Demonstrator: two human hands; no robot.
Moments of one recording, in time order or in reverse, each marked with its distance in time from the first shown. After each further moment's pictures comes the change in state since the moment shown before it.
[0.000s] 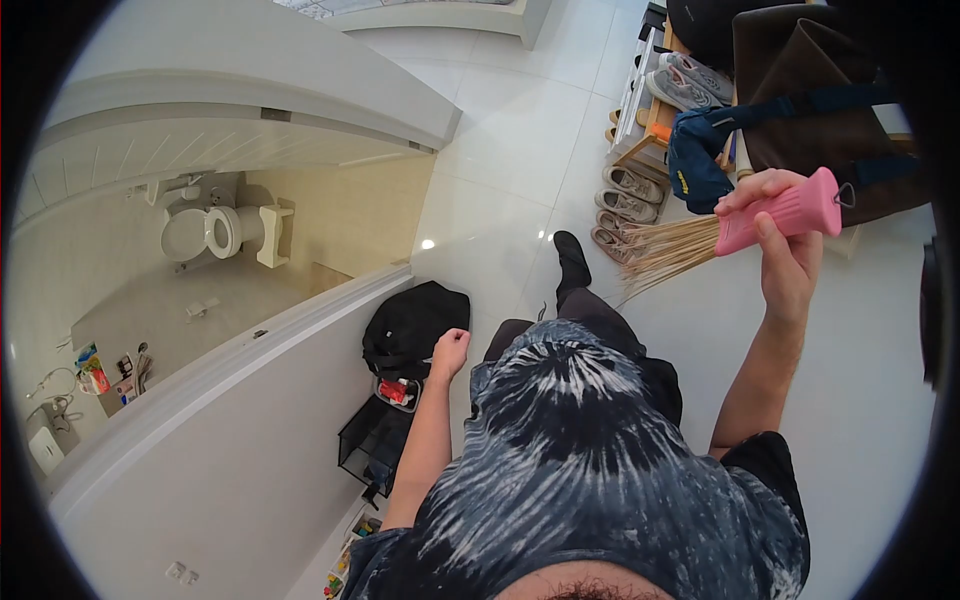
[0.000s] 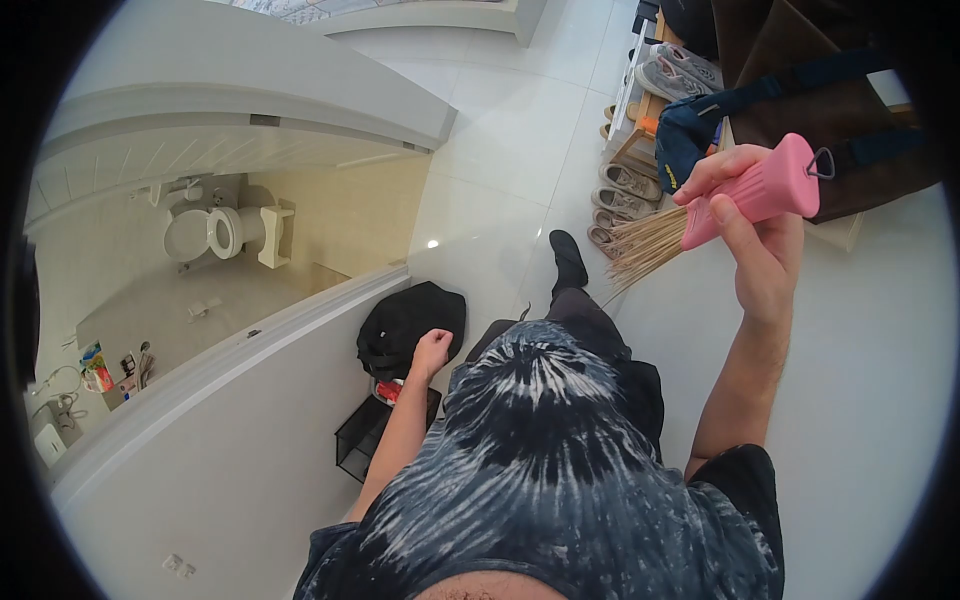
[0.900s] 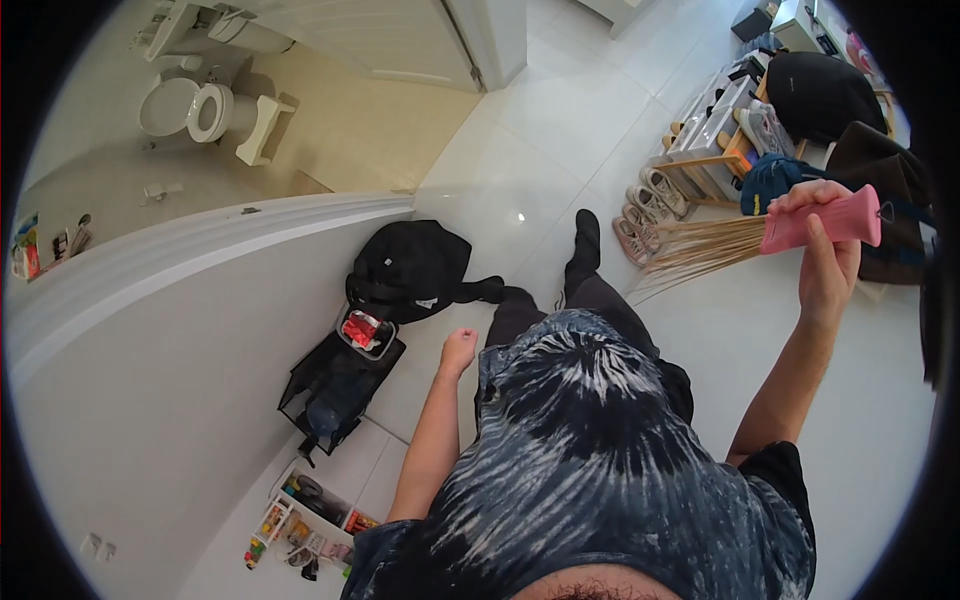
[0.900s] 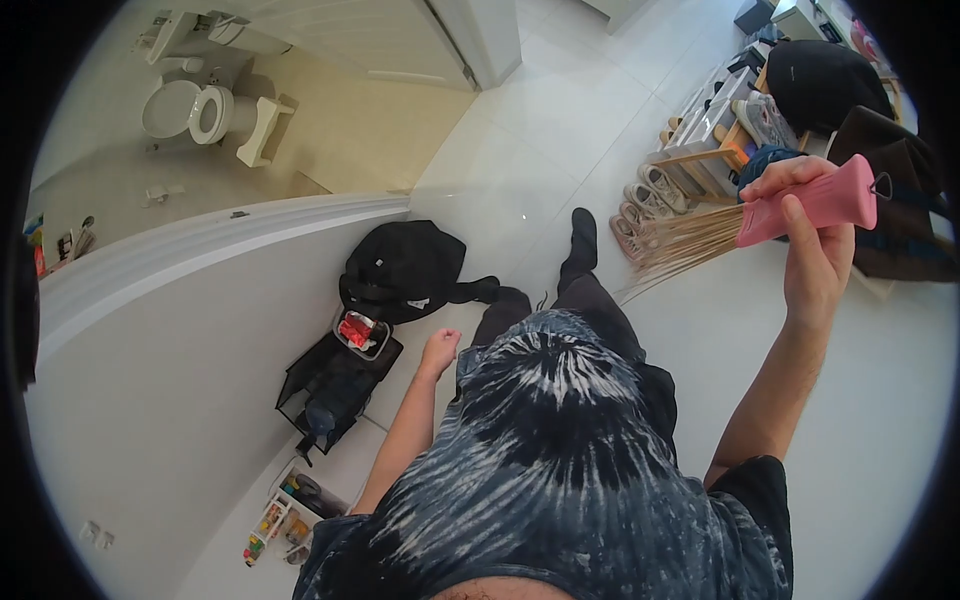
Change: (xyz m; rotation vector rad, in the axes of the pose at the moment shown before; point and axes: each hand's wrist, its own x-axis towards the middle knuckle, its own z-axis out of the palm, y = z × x) left_hand -0.068 -0.082 0.094 -0.126 0.127 -0.175; right_hand 0.036 0.036 0.004 -0.010 -0.221 0.082
